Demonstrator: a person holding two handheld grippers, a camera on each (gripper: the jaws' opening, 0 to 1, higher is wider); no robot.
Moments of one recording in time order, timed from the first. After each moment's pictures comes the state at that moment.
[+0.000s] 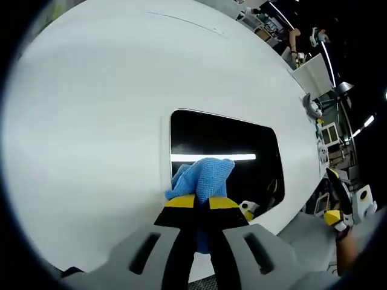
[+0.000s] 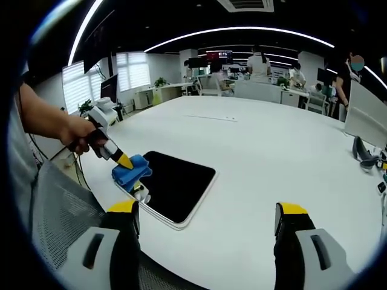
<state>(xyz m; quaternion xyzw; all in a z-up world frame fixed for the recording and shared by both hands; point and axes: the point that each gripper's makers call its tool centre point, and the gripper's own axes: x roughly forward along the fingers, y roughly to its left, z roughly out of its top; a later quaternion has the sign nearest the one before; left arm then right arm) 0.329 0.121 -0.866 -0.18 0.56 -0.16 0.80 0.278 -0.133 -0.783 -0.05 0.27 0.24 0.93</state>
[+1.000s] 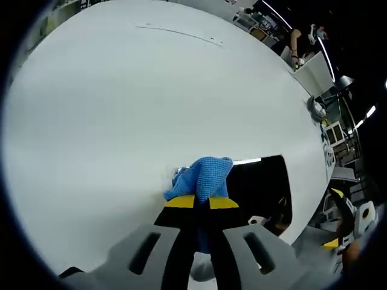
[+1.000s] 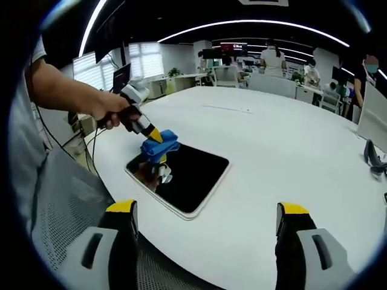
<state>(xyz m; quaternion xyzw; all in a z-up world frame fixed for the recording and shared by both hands) 0.402 0.124 -0.866 -0.14 0.54 -0.16 0.81 0.267 -0.121 -0.795 -0.07 0.30 0.29 0.91</state>
